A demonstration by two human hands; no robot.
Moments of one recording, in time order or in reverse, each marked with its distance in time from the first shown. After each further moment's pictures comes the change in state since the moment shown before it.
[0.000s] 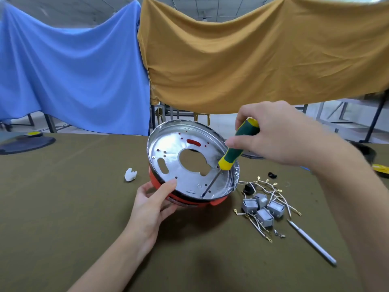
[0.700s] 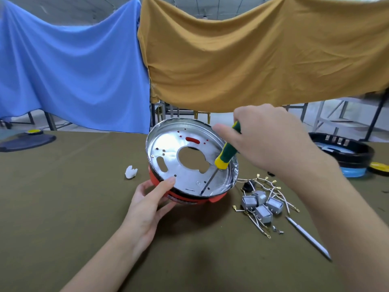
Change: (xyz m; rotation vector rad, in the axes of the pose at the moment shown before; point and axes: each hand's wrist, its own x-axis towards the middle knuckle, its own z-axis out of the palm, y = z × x) left_hand -0.002 0.003 -0.006 -0.013 -0.005 -0.052; right_hand -0.008 -0.022 0.015 -0.240 0.153 0.033
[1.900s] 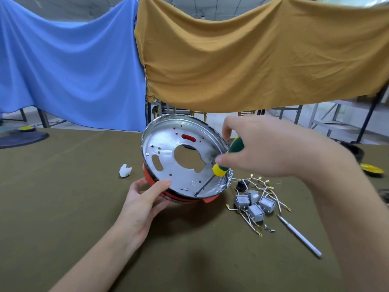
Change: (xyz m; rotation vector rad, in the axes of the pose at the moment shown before) left_hand -0.005 0.003 0.003 0.010 -0.017 0.025; right_hand -0.008 0.007 -0.022 0.061 -0.370 -0.083
